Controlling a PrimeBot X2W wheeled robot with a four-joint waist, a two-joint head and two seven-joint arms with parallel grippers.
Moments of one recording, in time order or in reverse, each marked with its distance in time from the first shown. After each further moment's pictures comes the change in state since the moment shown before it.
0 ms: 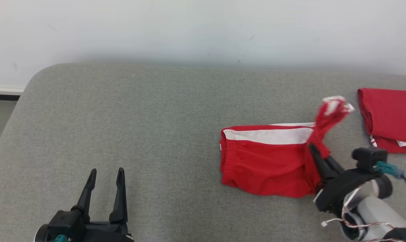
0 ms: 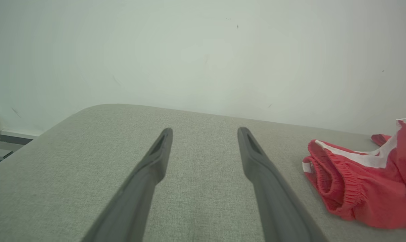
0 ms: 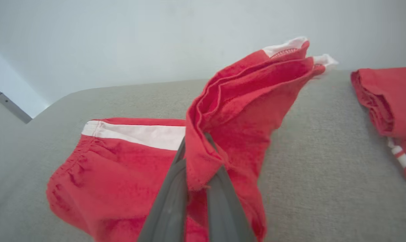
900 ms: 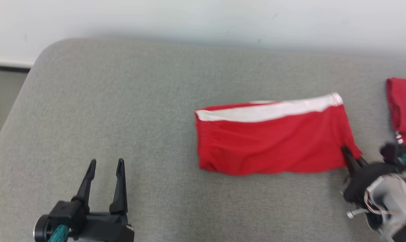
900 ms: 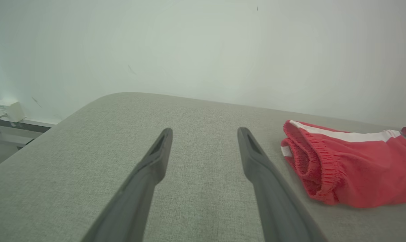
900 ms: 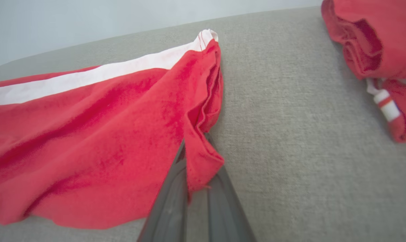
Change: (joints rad) left arm -0.057 0.001 -0.003 0.025 0.010 0.006 0.000; right arm -0.140 -0.021 0.046 0.301 0.093 0.000 0.014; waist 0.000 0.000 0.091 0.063
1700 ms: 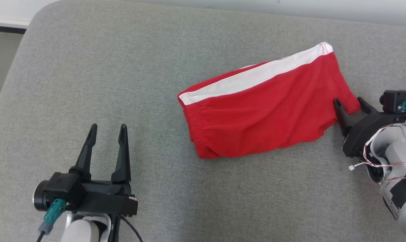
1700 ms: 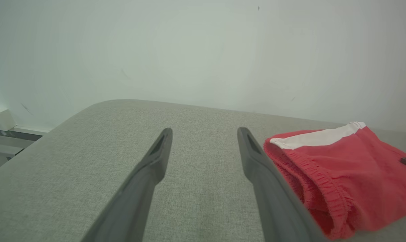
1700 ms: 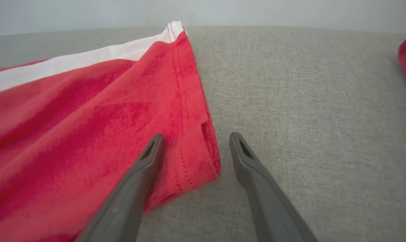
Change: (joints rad) left arm -0.125 0.026 -0.058 -0.042 -0.050 0.026 0.000; right arm -0.220 0.003 -0.014 0.052 -0.142 0.000 0.073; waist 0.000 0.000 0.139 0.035
